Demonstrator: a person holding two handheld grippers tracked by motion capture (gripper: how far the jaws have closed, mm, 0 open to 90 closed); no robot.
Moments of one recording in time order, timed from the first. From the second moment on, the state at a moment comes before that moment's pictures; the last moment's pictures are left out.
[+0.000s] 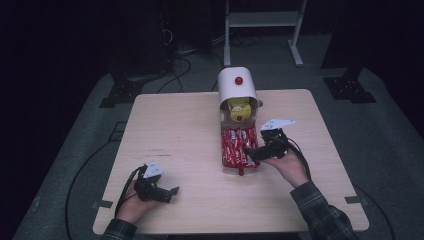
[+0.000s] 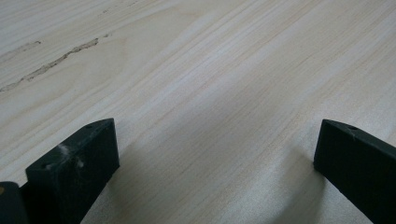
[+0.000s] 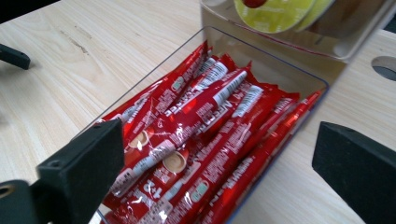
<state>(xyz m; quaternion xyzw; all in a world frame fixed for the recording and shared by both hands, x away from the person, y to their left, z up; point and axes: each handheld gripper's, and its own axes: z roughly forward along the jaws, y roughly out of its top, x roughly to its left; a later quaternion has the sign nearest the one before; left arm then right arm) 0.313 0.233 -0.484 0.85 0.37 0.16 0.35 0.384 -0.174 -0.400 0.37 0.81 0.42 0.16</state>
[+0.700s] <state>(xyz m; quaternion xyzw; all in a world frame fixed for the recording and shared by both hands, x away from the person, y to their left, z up) 0.313 0.233 -0.484 0.85 0.37 0.16 0.35 0.395 -0.152 -0.408 0.38 0.81 0.42 0.13</state>
